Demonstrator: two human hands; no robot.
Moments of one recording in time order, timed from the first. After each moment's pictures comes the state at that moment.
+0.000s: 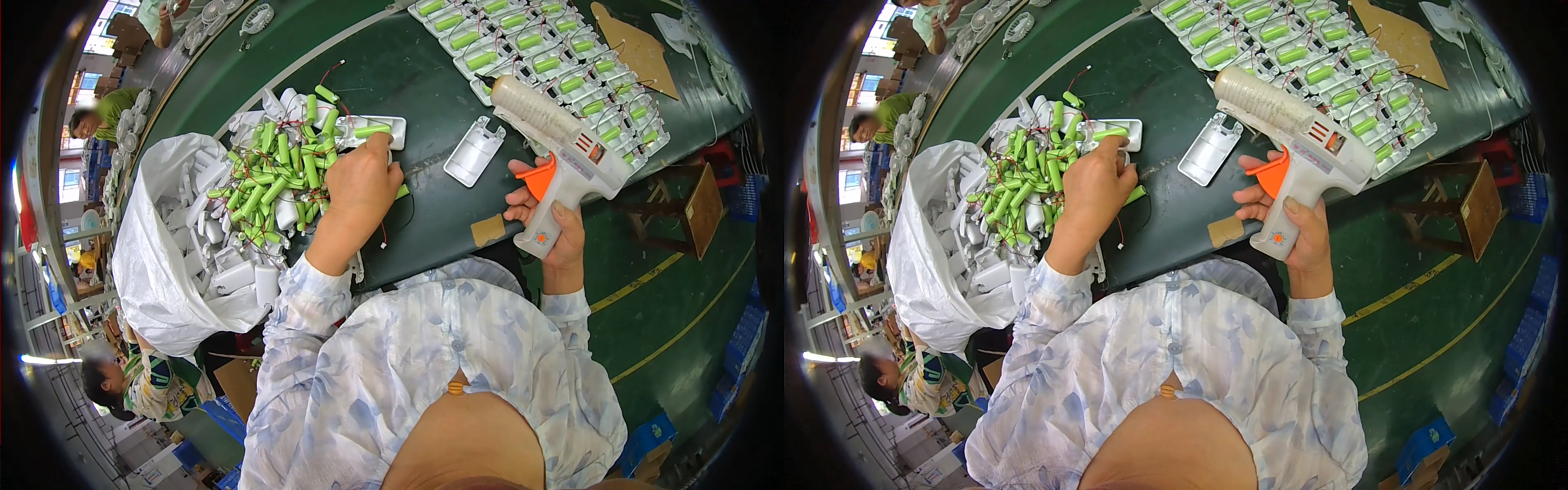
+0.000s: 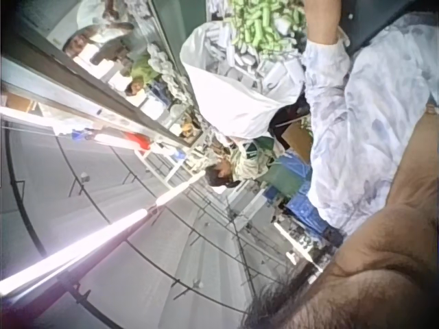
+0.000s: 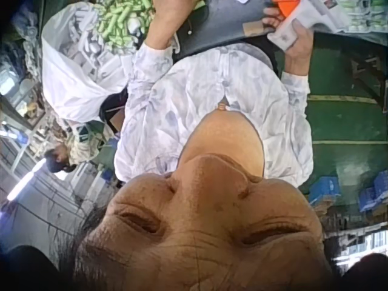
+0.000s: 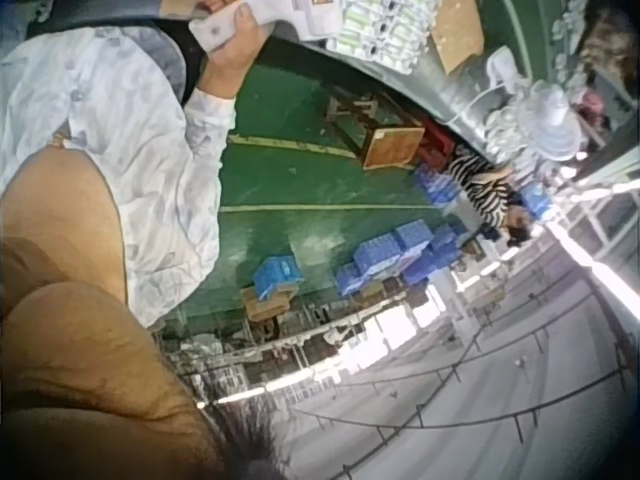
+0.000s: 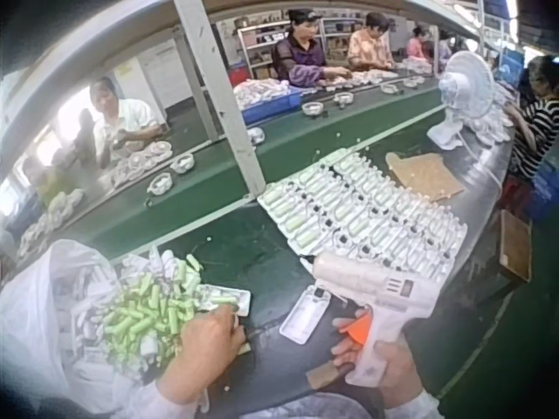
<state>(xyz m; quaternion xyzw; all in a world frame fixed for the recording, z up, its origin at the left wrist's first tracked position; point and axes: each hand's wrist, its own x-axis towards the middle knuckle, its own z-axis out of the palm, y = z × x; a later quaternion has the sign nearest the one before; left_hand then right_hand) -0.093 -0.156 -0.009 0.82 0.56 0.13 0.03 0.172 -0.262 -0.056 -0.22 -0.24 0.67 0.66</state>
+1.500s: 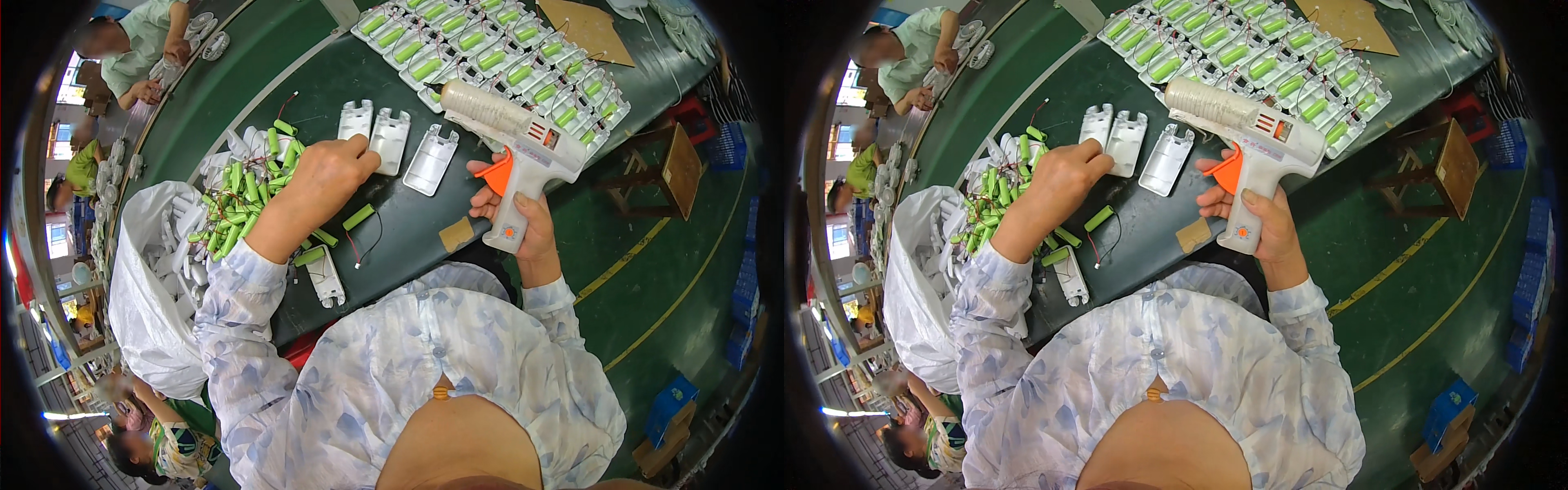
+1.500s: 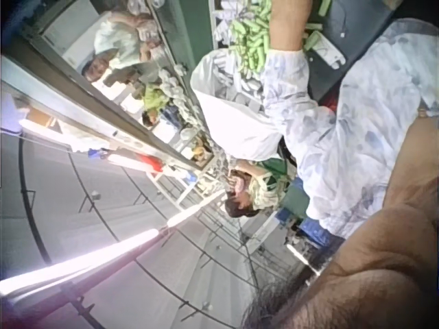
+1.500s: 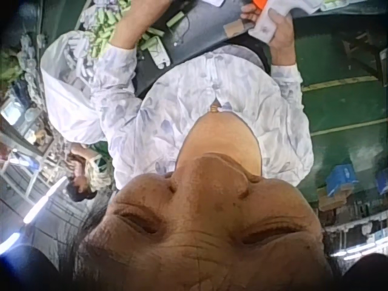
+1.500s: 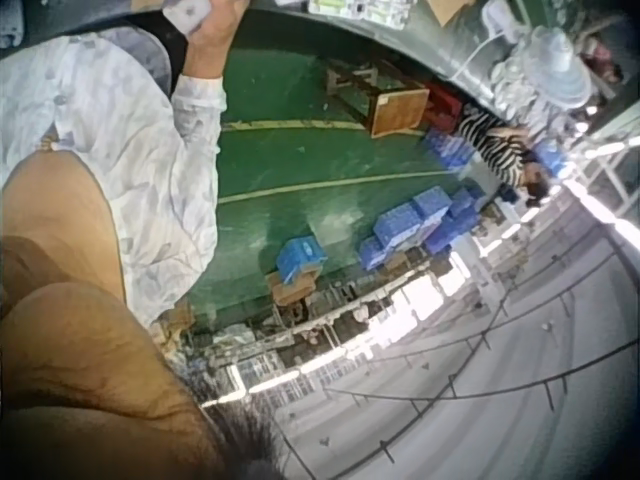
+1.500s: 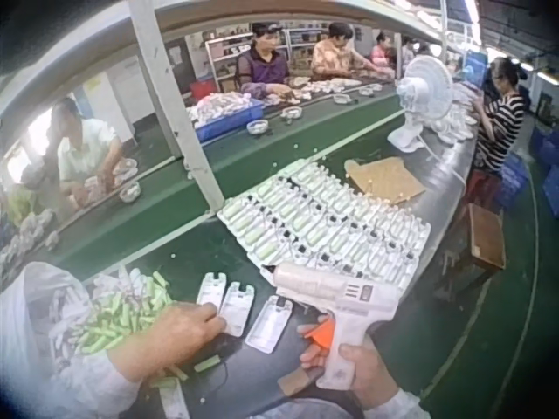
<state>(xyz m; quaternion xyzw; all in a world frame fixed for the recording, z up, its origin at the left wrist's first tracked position) -0.087 -0.104 0.029 0.98 0.19 0.04 -0.02 0.171 -0.264 -0.056 -0.24 -0.24 0.66 0.67</state>
